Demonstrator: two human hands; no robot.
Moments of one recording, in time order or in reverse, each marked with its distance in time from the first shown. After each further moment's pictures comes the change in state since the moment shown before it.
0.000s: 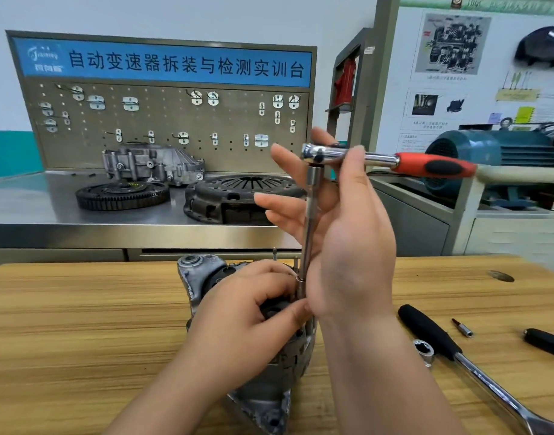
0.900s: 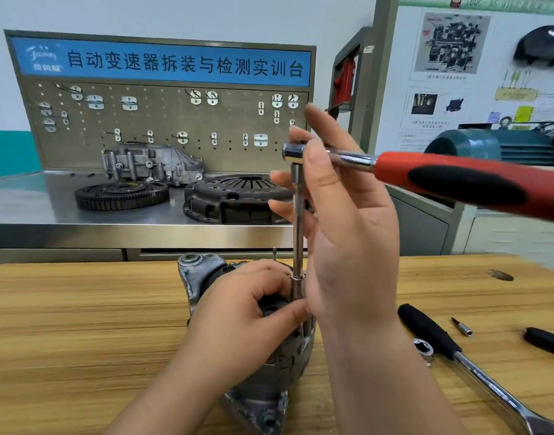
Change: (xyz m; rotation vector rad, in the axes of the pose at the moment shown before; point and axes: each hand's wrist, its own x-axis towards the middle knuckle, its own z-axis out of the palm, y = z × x) left_hand 0.001 0.000 0.001 0.014 0.025 -0.038; right_hand -0.003 -0.005 0.008 -0.066 -0.006 -0.146
